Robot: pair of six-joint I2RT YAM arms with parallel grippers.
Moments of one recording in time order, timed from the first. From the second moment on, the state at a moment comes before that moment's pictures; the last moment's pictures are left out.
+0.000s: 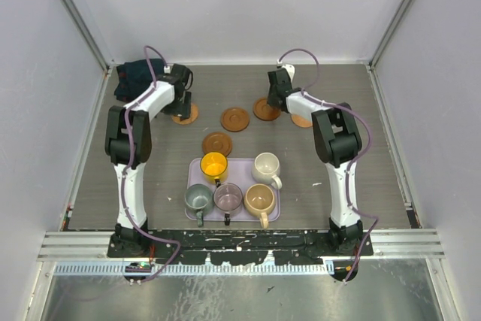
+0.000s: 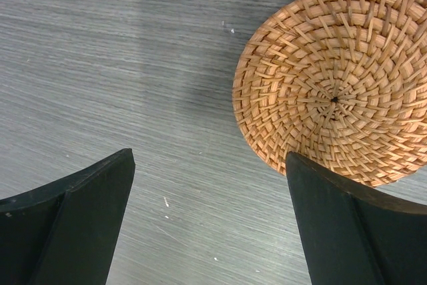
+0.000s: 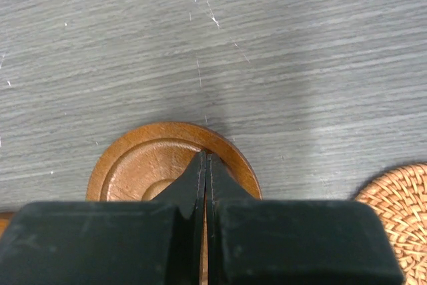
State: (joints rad) left arm -0.23 2.19 1.76 -0.78 -0.43 -0.19; right arm 0.34 2.23 1.63 -0.15 0.28 0.43
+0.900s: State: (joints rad) left arm -0.28 1.73 1.29 -0.53 -0.21 -0.22; right arm 0.62 1.94 1.46 -0.17 0.12 0.25
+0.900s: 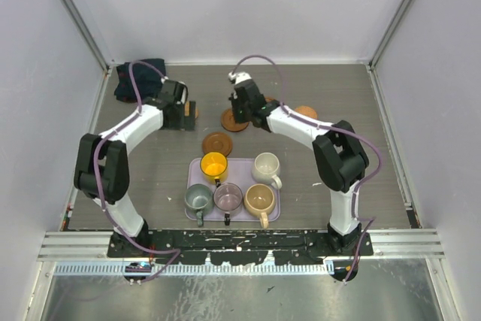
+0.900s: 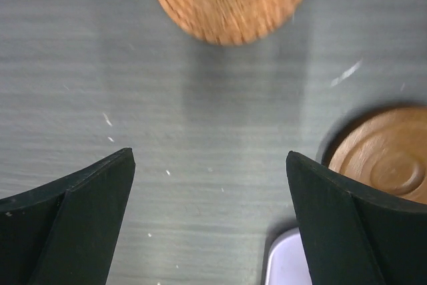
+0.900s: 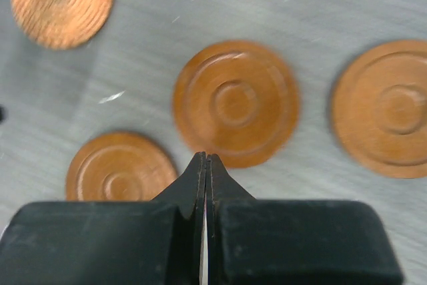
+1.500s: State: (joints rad) left arm -0.32 1.41 1.05 -0.48 -0.24 -0.30; right arm 0.81 2.04 1.41 -0.24 0.07 0.26
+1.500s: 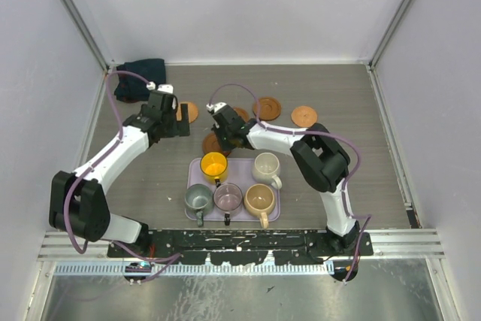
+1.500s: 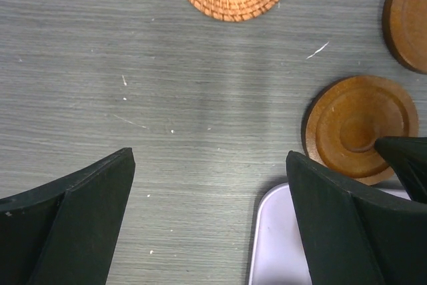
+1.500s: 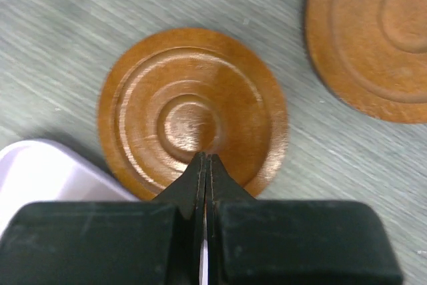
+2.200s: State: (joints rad) left arm -0.32 1.42 1.02 -0.48 -0.27 -0.31; right arm 0.82 2.37 1.87 -0.29 0.09 0.26
